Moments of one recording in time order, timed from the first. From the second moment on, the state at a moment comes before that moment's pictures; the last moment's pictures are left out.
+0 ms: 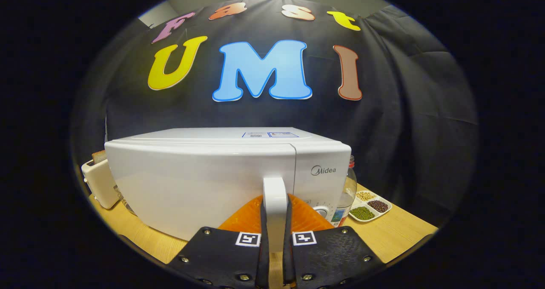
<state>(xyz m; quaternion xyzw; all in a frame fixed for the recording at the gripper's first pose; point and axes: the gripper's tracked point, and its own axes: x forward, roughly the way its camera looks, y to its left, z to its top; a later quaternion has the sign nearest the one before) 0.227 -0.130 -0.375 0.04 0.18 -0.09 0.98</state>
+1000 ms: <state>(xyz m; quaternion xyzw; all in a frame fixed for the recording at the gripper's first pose) 0.119 -0.087 -0.351 0.02 0.19 -0.06 0.98</state>
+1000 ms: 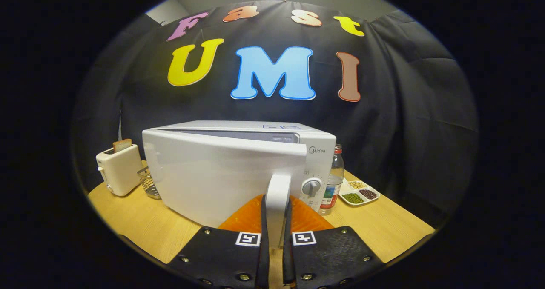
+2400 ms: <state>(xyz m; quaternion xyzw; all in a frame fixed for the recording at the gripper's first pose) -0.016 0.193 -0.311 0.04 0.09 -0.01 0.99</state>
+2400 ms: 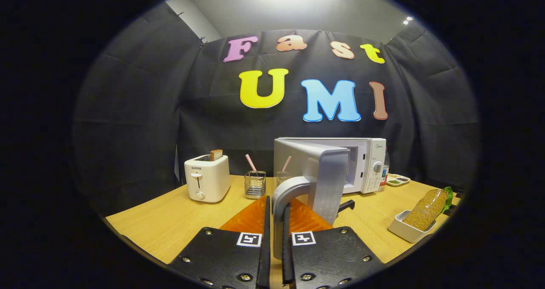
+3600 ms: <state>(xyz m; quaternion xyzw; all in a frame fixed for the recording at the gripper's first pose) -0.114 0.023 -0.296 -0.01 0.03 0.02 1.00</state>
